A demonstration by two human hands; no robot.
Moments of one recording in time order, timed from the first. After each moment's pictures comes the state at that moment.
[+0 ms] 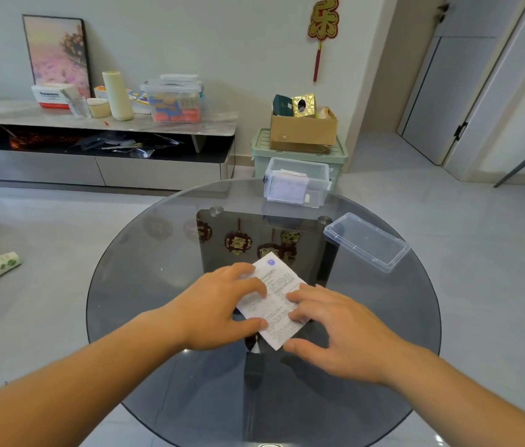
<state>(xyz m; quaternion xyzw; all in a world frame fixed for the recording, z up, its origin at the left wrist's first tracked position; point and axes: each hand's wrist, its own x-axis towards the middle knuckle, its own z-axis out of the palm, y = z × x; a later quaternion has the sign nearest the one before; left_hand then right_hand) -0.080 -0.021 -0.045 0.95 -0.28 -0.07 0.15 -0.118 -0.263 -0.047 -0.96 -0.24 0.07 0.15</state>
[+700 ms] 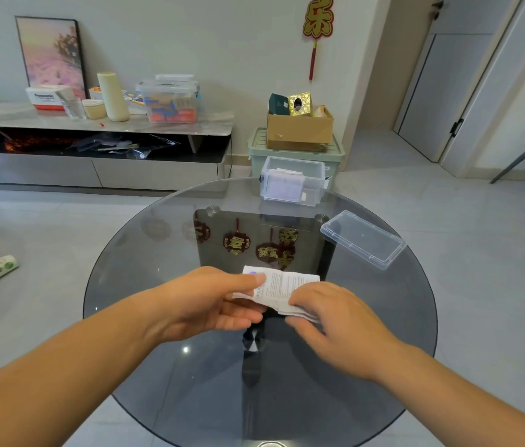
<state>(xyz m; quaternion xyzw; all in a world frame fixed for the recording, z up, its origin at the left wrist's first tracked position) -0.087 -0.028 -0.009 0.67 0.06 -0.34 0.66 -0.118 -0.257 -0.048 -0.97 -0.21 -0.01 0.15</state>
